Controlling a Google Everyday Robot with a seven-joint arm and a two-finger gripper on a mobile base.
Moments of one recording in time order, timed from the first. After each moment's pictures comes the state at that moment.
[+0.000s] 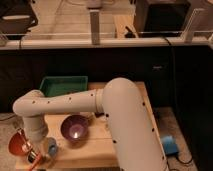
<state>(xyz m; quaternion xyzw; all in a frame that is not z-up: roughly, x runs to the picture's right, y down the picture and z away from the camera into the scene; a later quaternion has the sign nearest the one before) -0.312 0.281 0.678 -0.43 -0.33 -0.48 0.69</state>
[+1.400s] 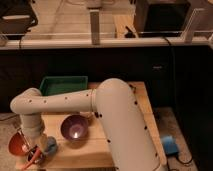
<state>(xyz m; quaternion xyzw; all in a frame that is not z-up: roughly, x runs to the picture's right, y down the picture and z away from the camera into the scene) -0.342 0.272 0.699 -0.40 -0.34 -0.49 0.70</state>
